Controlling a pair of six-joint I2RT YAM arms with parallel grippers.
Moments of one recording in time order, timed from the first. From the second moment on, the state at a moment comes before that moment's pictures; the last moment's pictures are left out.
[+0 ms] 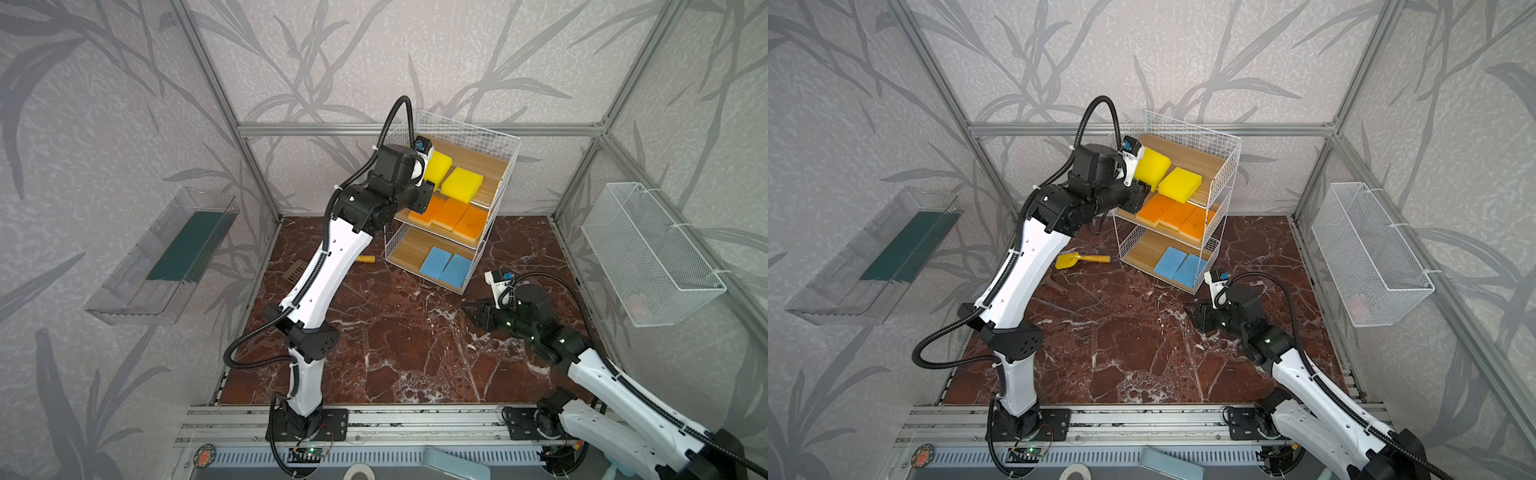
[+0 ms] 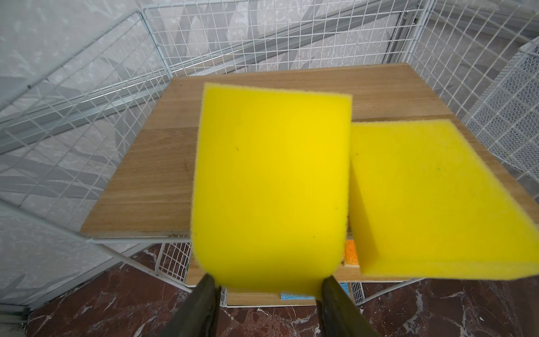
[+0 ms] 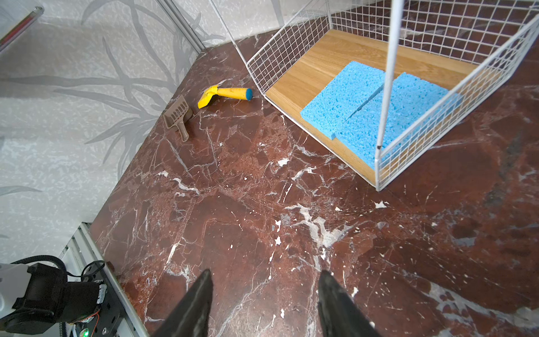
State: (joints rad) left arm -0.63 1.96 2.54 -1.00 -0.13 0.01; right arm 0.51 0.86 0.57 -0.22 -0.25 0.43
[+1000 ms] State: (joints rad) left arm -0.67 2.03 2.63 -0.99 -0.05 -0.09; right arm 0.51 0.85 0.57 -0.22 -0.26 0.44
